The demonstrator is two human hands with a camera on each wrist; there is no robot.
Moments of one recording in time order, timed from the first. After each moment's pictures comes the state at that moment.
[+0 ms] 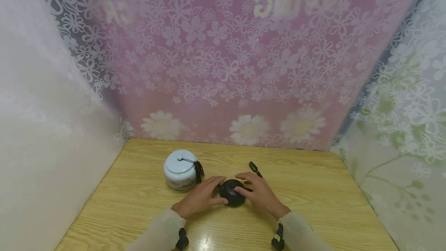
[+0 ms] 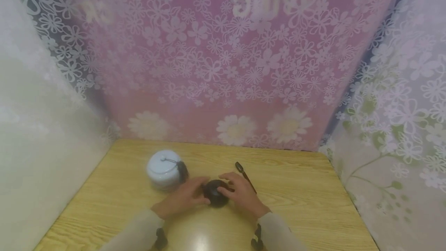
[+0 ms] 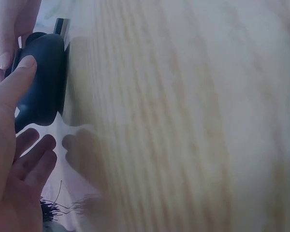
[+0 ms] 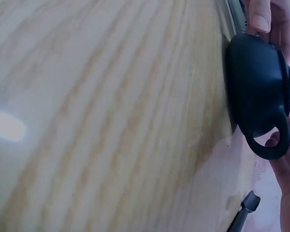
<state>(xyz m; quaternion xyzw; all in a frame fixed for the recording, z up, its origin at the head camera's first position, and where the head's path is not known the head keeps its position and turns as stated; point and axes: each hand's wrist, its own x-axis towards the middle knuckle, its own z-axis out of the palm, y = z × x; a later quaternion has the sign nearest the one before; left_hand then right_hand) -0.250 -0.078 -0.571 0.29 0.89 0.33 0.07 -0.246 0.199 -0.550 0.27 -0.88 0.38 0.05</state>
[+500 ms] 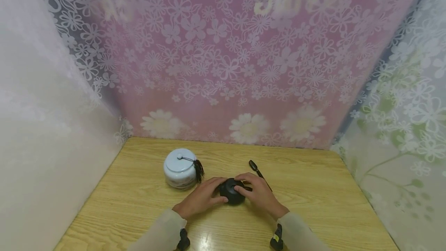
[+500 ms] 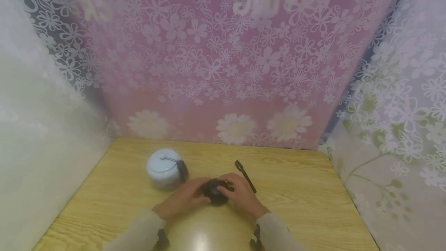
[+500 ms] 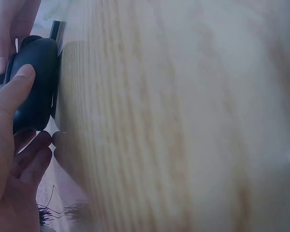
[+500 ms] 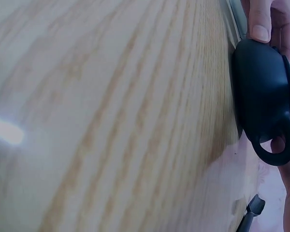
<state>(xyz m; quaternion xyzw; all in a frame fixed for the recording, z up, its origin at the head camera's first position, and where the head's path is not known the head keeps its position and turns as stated) -0.246 -0.073 -0.574 0.32 0.88 0.36 0.04 -0.243 0.195 -0.556 0.27 -0.88 0.38 0.08</state>
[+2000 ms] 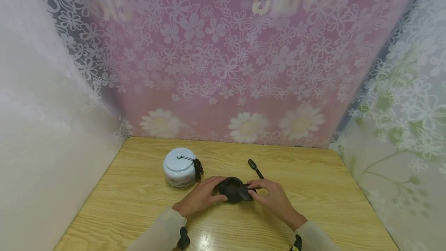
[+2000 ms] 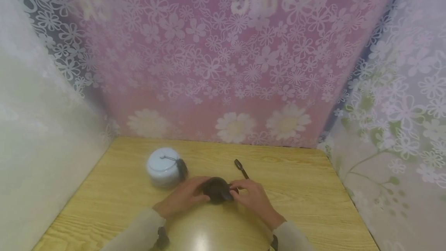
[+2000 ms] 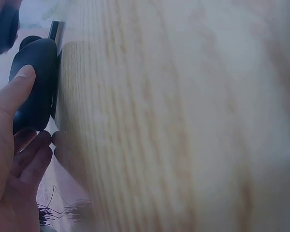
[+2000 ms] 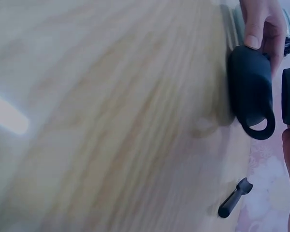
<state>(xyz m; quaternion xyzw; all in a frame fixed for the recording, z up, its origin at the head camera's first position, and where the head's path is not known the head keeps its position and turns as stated) -0.247 -0.074 -0.578 0.30 0.89 0.34 0.05 -0.204 0.225 -0.531 0.23 -0.89 0.37 0.12</state>
